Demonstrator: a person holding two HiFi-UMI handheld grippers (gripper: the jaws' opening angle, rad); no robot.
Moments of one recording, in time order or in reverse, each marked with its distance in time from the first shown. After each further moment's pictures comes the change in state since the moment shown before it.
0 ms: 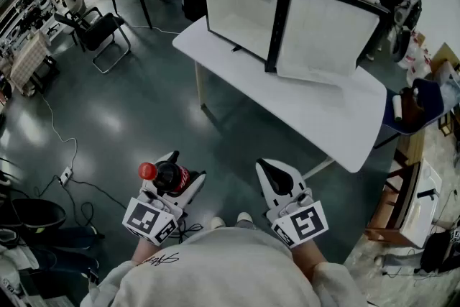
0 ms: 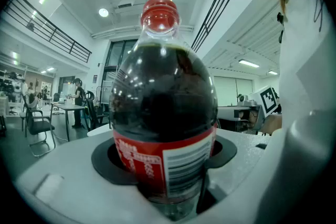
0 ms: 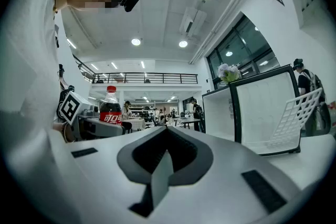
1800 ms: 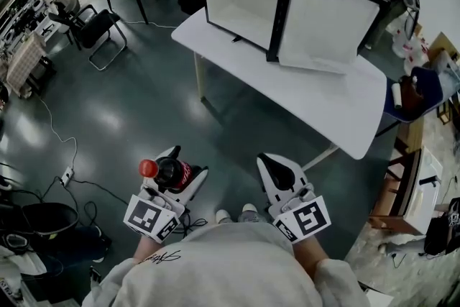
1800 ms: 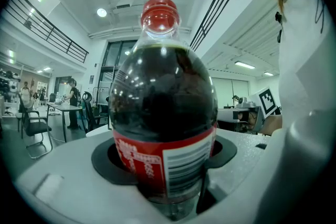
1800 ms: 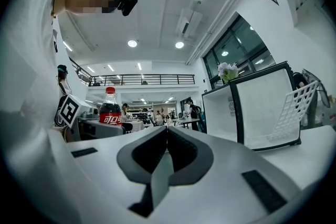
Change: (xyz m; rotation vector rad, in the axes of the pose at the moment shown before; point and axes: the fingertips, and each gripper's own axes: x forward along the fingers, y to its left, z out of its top) left arm -0.020 0.010 -0.003 0.012 -0.018 -0.038; right arm 0.007 0.027 -0.006 0.036 -0.013 -0.029
